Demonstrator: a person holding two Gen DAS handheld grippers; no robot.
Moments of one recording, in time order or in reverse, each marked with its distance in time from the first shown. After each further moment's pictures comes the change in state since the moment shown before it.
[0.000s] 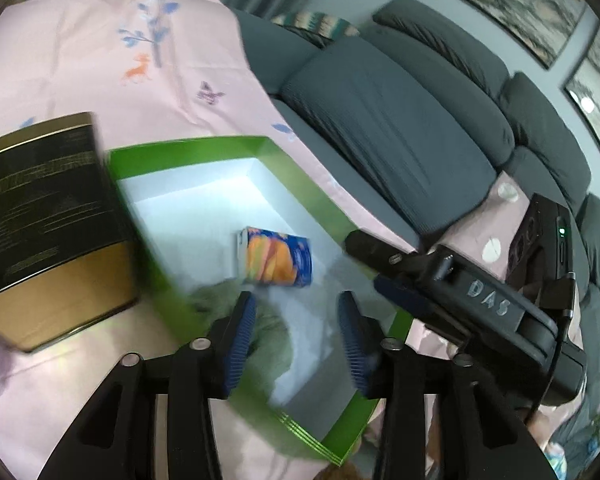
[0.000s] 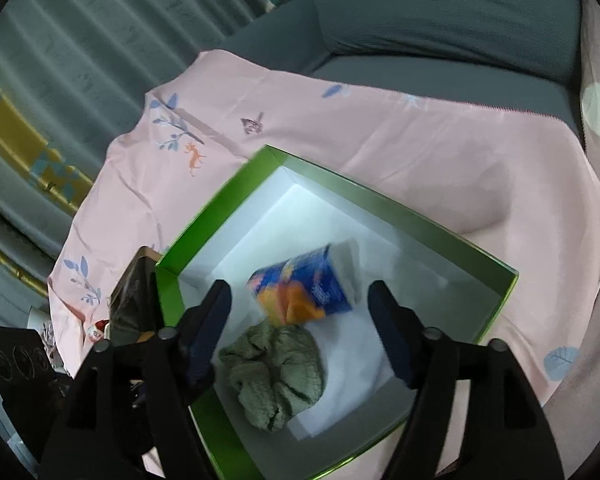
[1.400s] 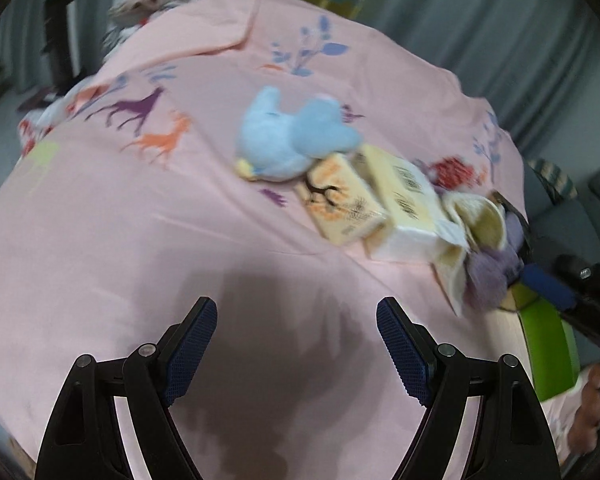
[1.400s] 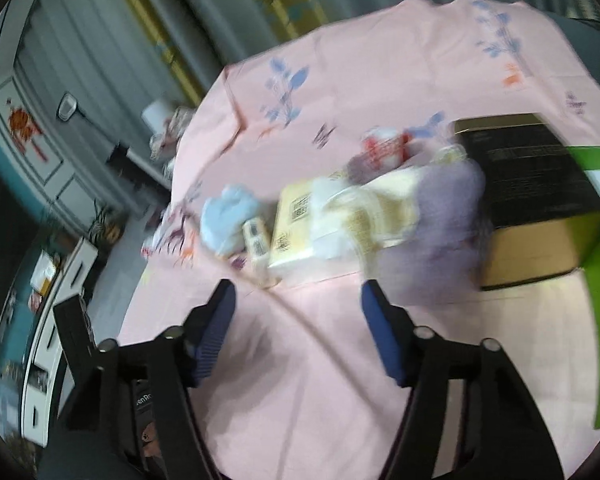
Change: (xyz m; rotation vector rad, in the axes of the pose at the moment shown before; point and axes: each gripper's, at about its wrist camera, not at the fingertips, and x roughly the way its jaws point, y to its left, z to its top) left arm -0.253 0.251 -0.178 -0.538 -0.332 0.618; right arm 0.050 0.282 -0.192 -0.661 0.355 0.414
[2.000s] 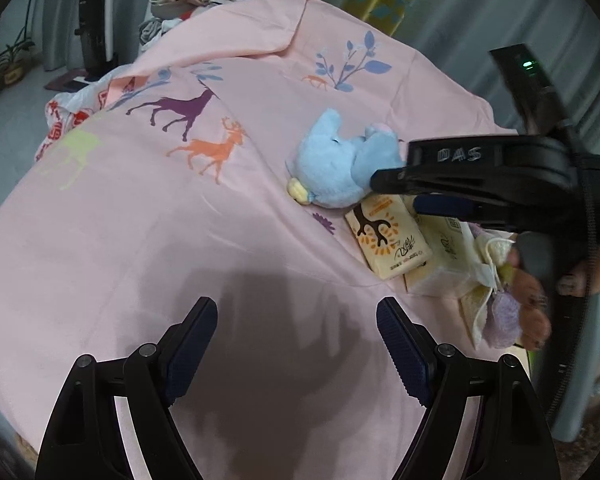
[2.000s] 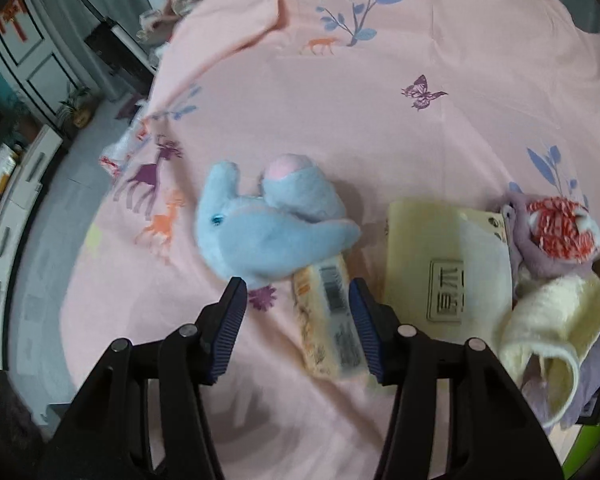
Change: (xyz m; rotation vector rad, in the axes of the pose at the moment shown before) left arm -0.005 0.027 0.014 -0.086 -0.022 0.049; right arm 0.161 0.082 0.072 -0.246 0.307 -0.176
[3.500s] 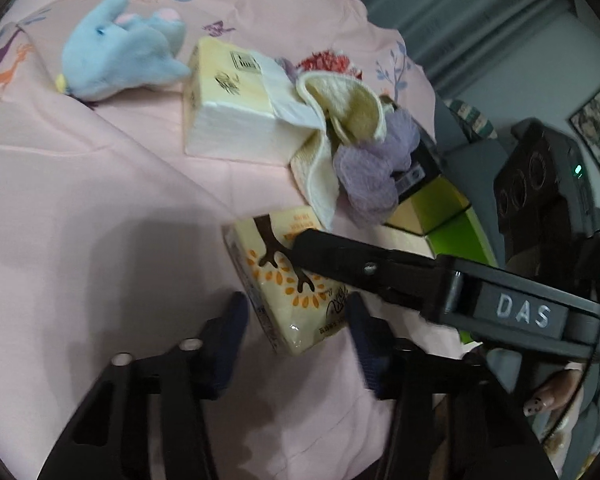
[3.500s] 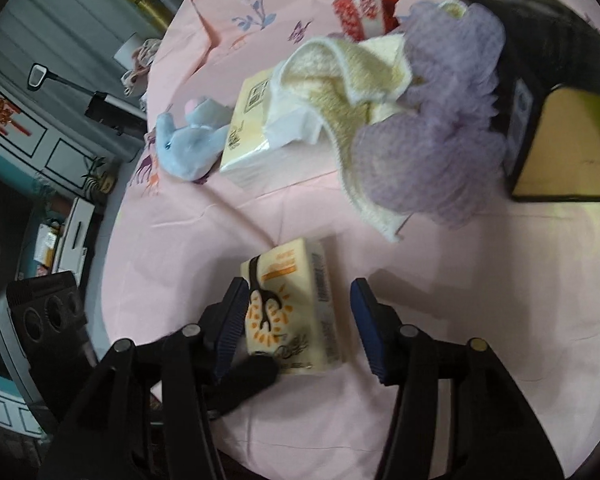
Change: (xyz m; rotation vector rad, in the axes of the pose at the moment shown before) left arm 0.030 -0.111 -0.072 0.190 0.275 -0.379; right arm -0.051 -0.105 -0.165 0.311 -0.035 0.257
